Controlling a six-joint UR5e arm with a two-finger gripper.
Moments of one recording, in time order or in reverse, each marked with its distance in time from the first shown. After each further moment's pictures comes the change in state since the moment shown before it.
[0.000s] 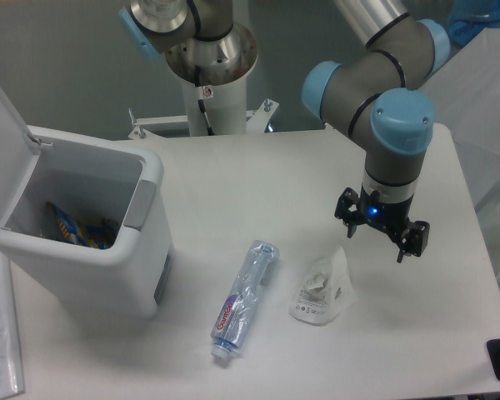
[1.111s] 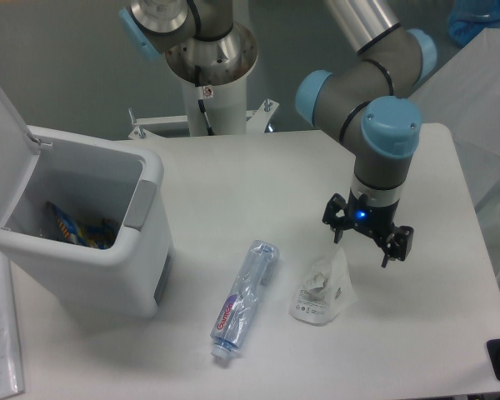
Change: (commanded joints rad) arm 0.003 -0.002 -0.150 0.161 -0.071 -0.058
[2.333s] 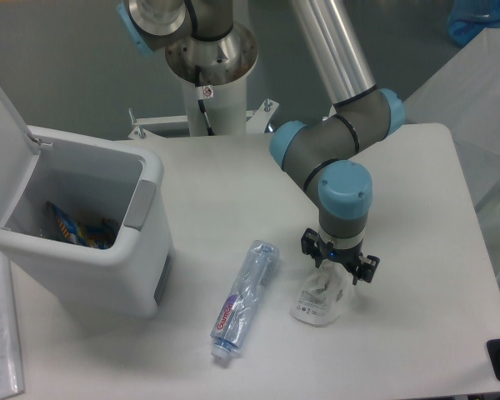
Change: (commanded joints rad) arm -0.095 -0.130 0.035 0.028 0.167 -0.132
